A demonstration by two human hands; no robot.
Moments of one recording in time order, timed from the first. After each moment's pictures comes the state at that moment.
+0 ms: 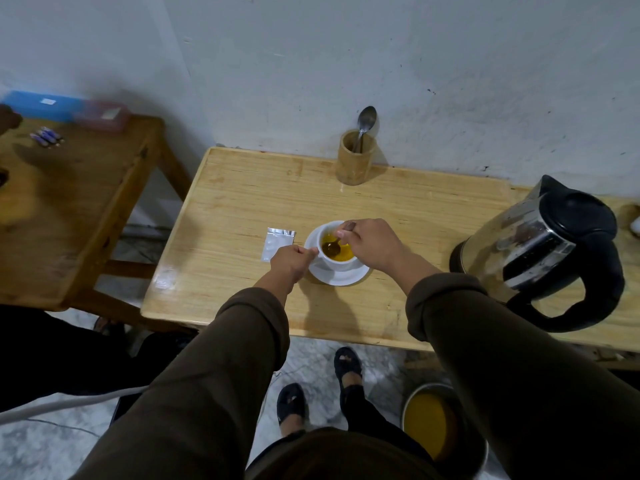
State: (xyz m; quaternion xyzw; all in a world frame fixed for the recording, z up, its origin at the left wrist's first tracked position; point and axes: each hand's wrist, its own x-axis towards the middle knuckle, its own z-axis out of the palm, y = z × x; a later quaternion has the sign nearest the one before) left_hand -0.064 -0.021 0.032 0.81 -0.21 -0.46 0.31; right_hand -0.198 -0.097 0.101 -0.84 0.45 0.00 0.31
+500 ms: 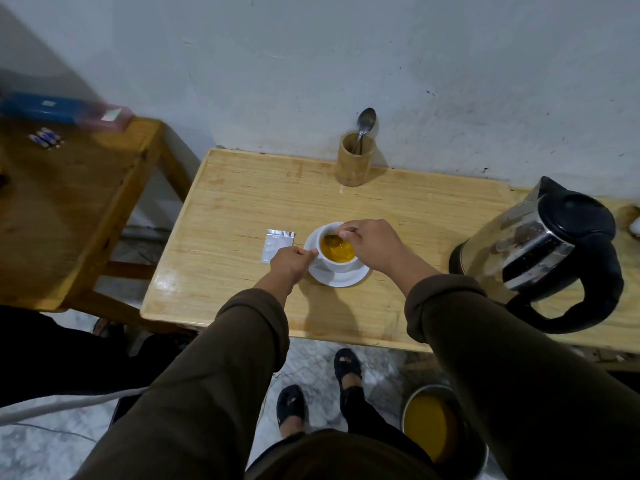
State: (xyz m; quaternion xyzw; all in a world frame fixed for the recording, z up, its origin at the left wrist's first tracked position) left_hand -0.065 -0.021 0.034 0.81 -0.20 -0.46 0.31; right_hand -0.200 -0.098 0.102 -0.83 0.46 -0.01 0.31
